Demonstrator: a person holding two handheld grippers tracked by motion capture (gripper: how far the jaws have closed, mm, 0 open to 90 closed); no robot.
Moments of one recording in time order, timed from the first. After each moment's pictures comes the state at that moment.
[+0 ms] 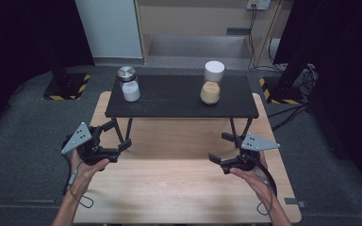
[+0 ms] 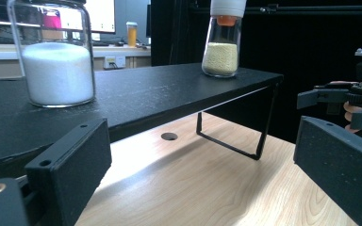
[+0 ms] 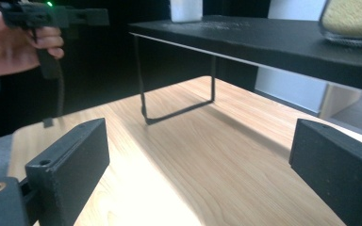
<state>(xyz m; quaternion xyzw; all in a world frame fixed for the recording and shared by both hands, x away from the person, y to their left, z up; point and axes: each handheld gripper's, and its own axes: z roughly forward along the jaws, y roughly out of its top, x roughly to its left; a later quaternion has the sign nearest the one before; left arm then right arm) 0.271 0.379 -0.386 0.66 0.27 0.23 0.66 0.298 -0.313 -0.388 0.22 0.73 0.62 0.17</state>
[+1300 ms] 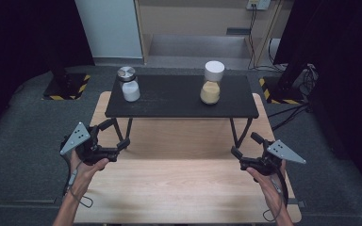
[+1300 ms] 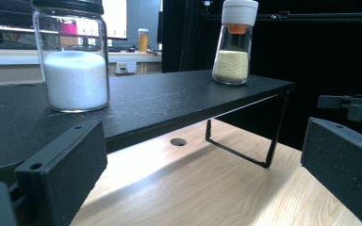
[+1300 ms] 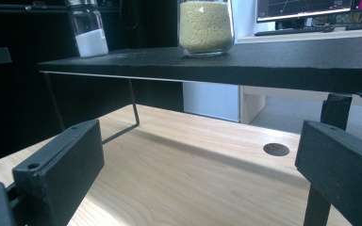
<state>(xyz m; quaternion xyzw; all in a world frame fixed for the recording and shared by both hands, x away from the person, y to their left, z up) 0.265 0.378 -0.387 0.65 0.28 0.25 0.66 0.247 -0.335 -0.419 0.34 0.63 0.64 0.27</state>
